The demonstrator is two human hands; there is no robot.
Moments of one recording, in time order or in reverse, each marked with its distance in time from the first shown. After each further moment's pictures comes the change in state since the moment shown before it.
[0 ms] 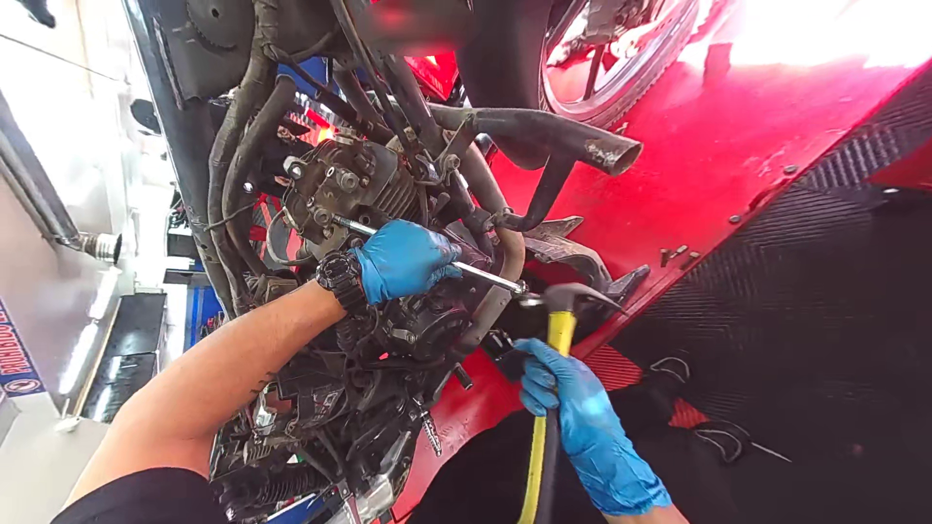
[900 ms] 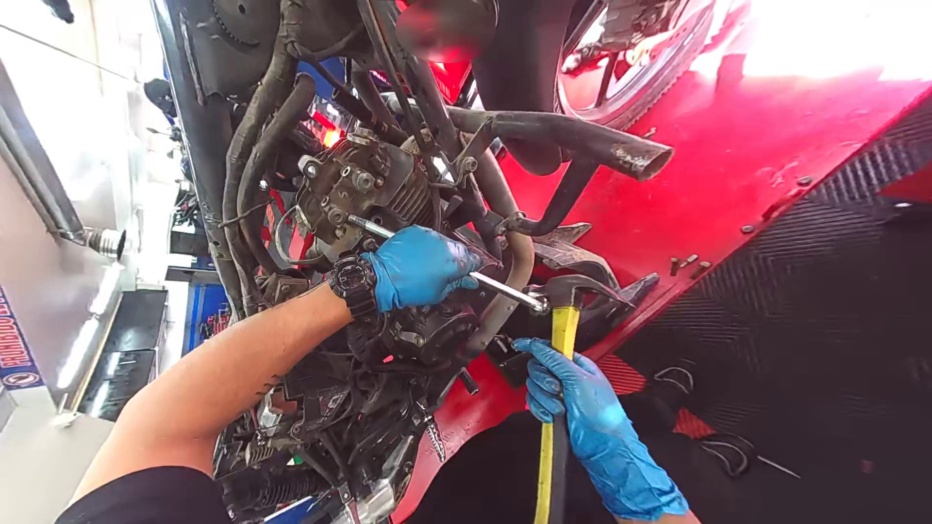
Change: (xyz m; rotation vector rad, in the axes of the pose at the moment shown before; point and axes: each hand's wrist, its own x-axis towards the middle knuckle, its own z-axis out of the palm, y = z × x) left_hand -0.003 0.010 -0.008 0.010 -0.052 0.027; right_hand -0.004 -0.006 0.013 -0.124 -0.041 -0.061
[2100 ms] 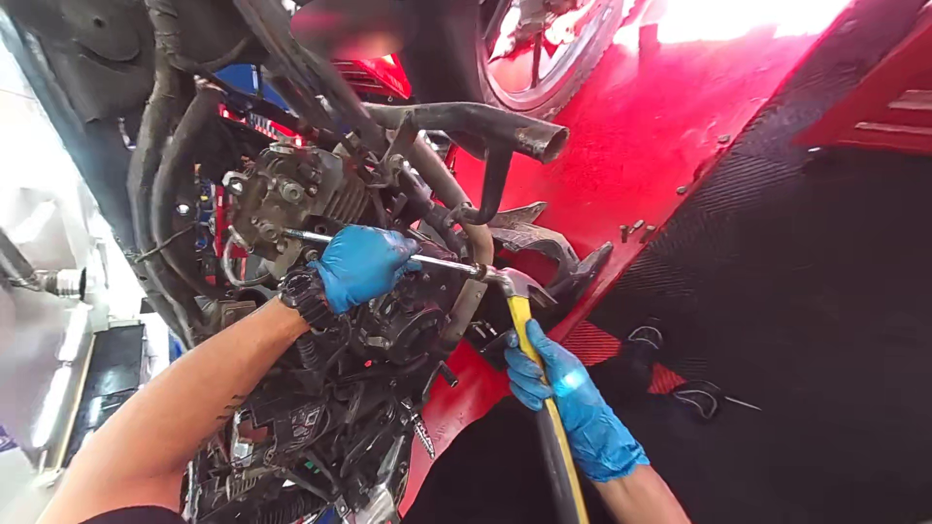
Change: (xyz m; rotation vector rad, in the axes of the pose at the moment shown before) left_hand 0.010 -0.009 0.016 0.088 0.008 -0.155; right_hand 0.020 0.013 -0.061 0.377 -0.384 0.151
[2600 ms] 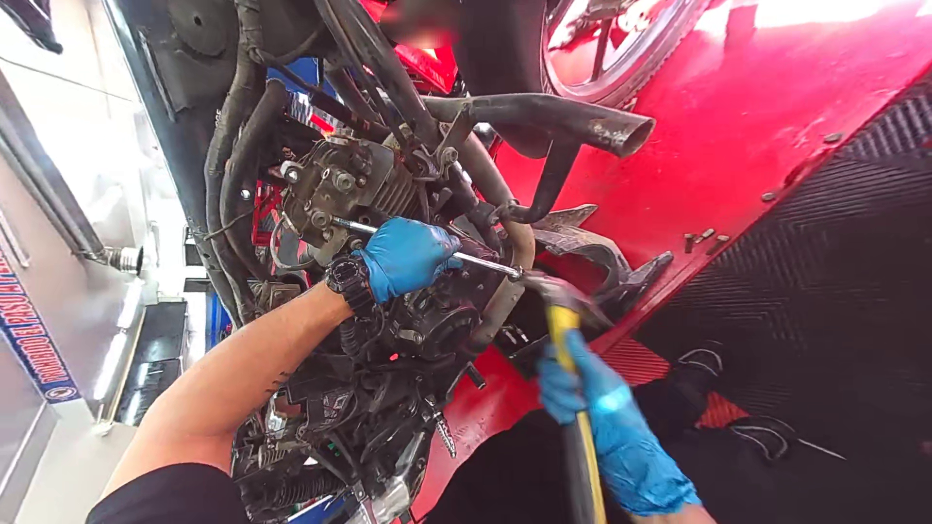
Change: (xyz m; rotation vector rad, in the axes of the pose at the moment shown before) left_hand 0.000 -0.001 -0.002 -0.012 -0.008 0.019; right_hand -0.002 0.010 0.011 0.027 0.243 -0.082
